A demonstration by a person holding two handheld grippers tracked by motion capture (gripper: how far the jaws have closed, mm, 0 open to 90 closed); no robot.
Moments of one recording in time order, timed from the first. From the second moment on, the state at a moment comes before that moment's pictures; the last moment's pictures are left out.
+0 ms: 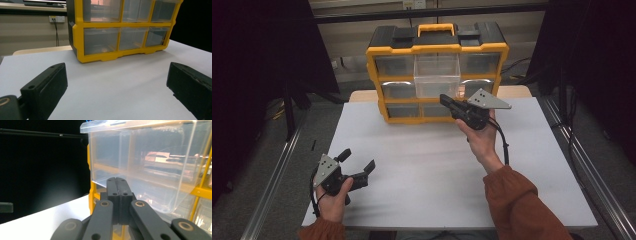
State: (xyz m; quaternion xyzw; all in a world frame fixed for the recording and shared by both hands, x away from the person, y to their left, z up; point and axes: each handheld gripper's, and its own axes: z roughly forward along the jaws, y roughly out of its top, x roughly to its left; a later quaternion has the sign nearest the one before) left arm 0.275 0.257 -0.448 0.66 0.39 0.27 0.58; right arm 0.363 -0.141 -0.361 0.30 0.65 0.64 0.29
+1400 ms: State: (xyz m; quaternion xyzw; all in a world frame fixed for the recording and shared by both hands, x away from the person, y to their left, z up) left arm 0.274 0.258 -0.447 0.66 0.39 0.28 0.58; right arm 0.379 -0.138 -0.363 0.30 0.64 0.64 0.30
